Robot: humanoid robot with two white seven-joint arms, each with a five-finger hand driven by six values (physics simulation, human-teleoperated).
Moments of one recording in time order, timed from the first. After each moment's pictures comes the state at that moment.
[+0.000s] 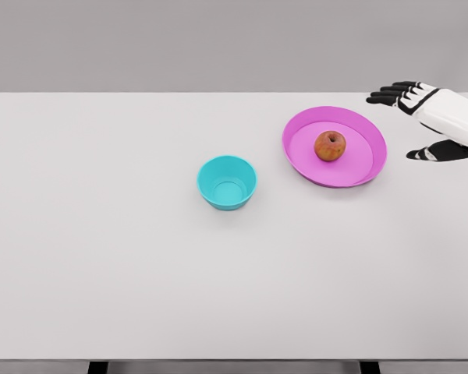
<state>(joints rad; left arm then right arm) 0.07 0.00 -0.24 -0.21 0.21 -0.02 -0.14 -0.44 -0.99 0.43 -1.50 0.22 -0.61 0.19</state>
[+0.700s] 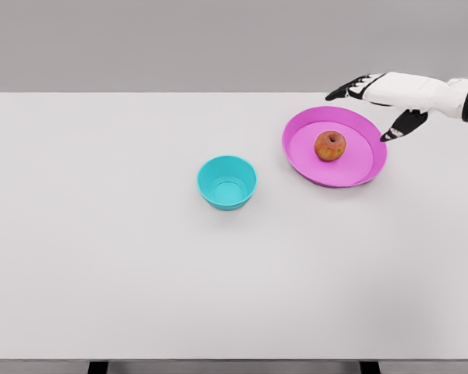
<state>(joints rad) 0.07 0.00 -0.24 -0.21 0.21 -0.02 -0.14 -0.90 -0.76 0.71 -1.16 0.22 -0.61 0.61</state>
